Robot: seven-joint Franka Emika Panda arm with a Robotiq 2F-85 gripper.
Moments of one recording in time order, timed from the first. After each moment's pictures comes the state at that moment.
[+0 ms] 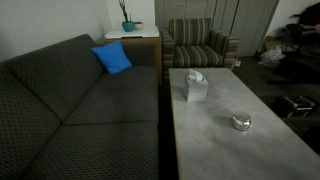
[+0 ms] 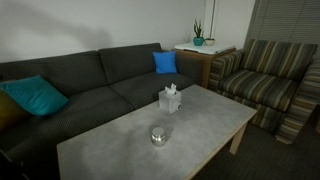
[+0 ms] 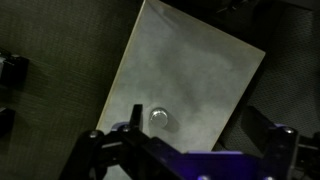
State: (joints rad) arm 0.00 -0.40 -0.21 -2.47 -0.02 2.03 -0.42
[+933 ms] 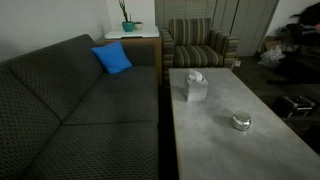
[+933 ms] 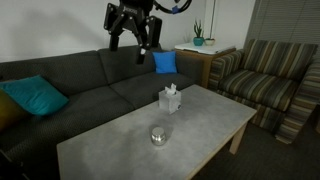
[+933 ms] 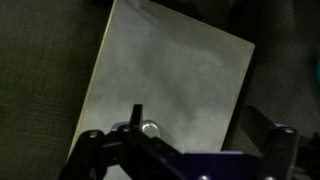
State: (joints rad) arm -0.02 0.18 -0.15 -2.15 0.19 2.06 -0.44
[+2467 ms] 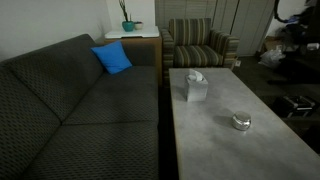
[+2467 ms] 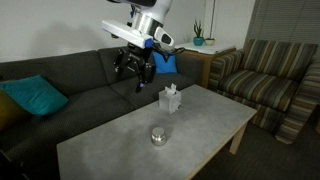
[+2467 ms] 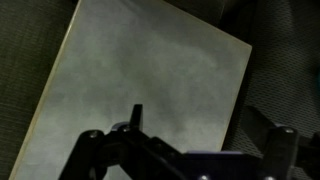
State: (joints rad) arm -0.06 0.54 0.01 -1.94 0.21 2.11 -0.41
